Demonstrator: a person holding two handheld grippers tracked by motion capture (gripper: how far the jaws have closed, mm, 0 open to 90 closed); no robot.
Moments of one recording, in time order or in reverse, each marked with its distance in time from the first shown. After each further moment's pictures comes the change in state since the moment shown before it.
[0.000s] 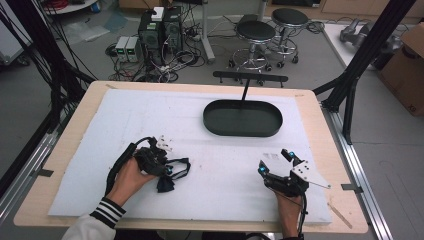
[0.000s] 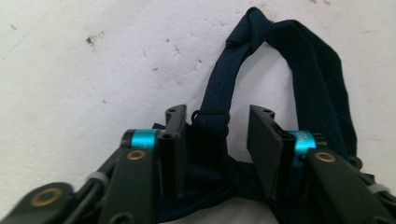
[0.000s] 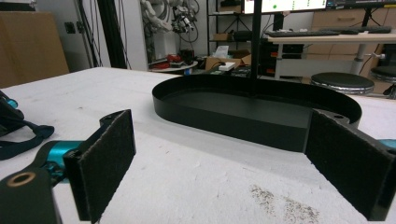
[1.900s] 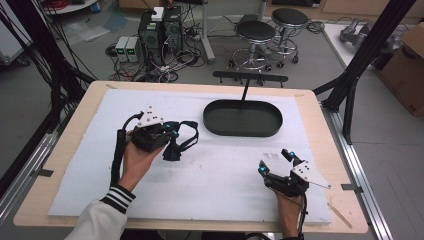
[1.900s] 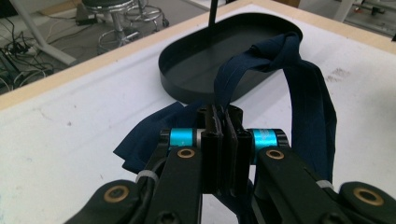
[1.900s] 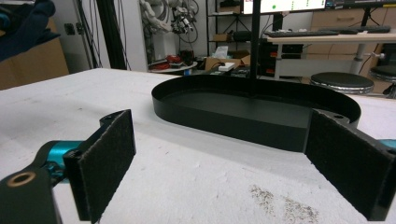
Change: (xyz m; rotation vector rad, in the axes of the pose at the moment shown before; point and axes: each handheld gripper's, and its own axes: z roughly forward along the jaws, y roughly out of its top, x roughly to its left) left arm 0.011 0.045 -0.055 -0.545 0.075 -0.143; right arm 0.000 0.000 0.000 0.000 -0.002 0.012
